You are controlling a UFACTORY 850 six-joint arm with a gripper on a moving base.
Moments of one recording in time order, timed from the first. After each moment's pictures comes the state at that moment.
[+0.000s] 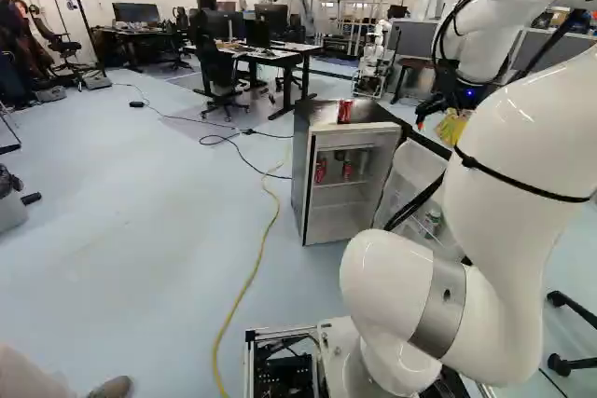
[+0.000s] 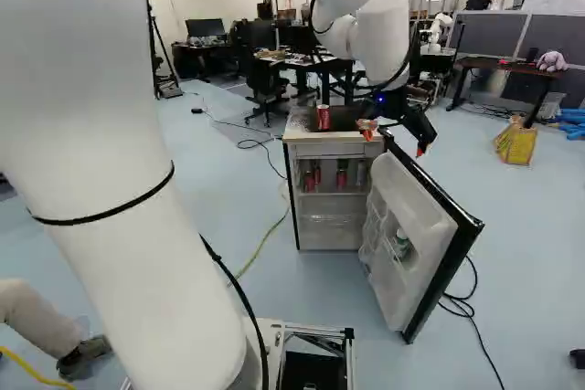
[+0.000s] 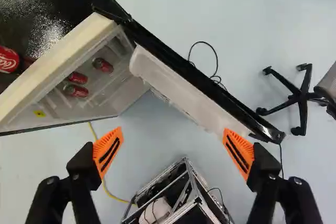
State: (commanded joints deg) arm -40.1 -5.7 -62.2 -1.6 -31.9 0.0
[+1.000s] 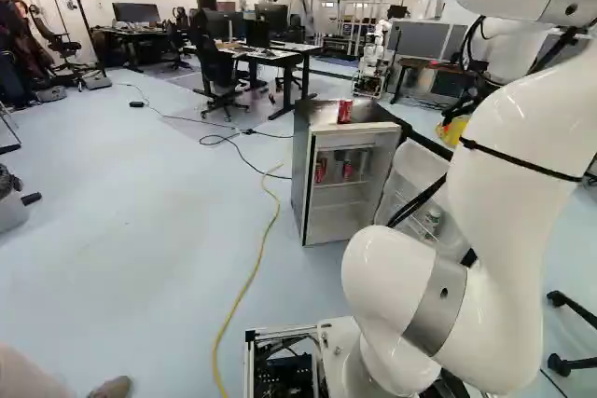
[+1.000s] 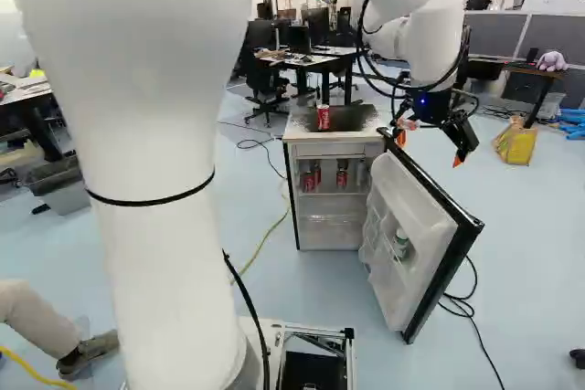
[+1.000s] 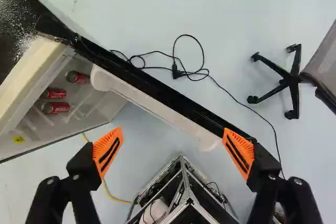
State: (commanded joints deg) arm -47.2 -15.8 -73.1 -1.6 -37.2 0.0
